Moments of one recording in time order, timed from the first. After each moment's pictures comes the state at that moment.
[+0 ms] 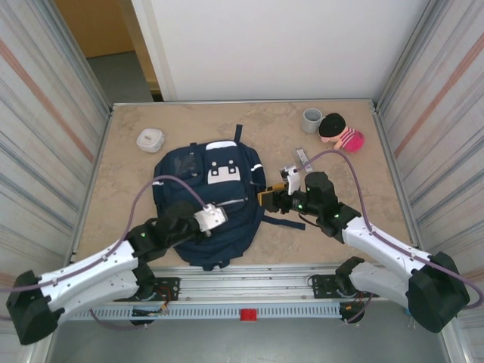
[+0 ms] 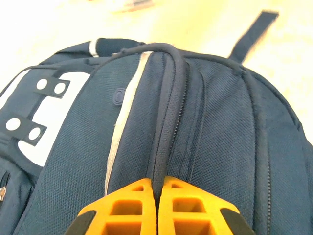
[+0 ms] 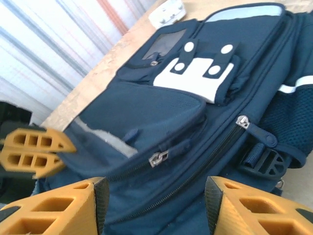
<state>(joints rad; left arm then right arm) -0.85 0.73 0.42 -0.21 -0.02 0.36 0.61 1.03 0.52 0.12 -0.42 0.38</state>
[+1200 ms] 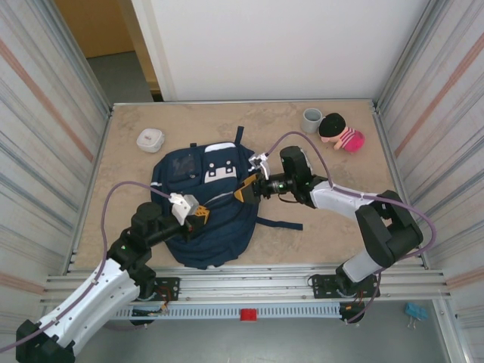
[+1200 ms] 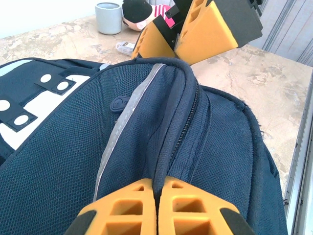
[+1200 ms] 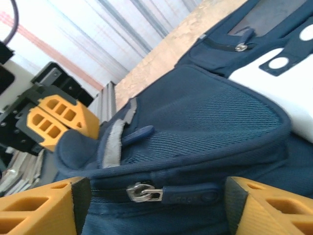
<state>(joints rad) -0.56 0.50 0.29 -0.11 0.38 0.04 0.57 1.55 0.81 0.24 -0.94 0.30</state>
